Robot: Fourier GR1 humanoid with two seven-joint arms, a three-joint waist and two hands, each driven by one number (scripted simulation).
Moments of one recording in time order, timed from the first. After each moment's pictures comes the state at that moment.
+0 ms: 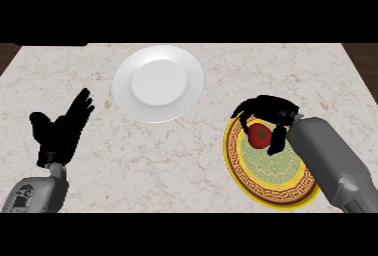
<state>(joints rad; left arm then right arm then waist) -0.18 0.25 0.03 -1.41 0.08 0.05 0.18 -0.69 -0.33 0.33 -0.76 0.89 0.32 -0.66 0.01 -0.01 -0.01</state>
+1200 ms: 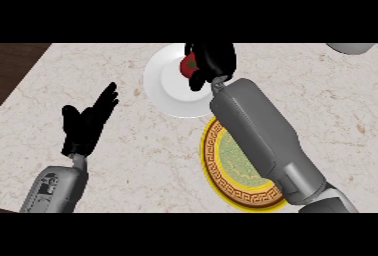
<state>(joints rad) -0.26 0.20 -0.05 -1.38 0.05 0.00 0.17 -1.06 0.00 0.25 -0.84 0.96 -0.19 0.44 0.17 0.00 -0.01</state>
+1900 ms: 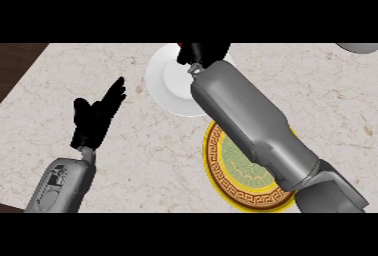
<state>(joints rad) -0.31 0.18 -0.07 -1.34 0.03 0.01 0.18 -1.26 -0.01 0.38 -0.70 1.06 -0.50 1.06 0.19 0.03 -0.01</state>
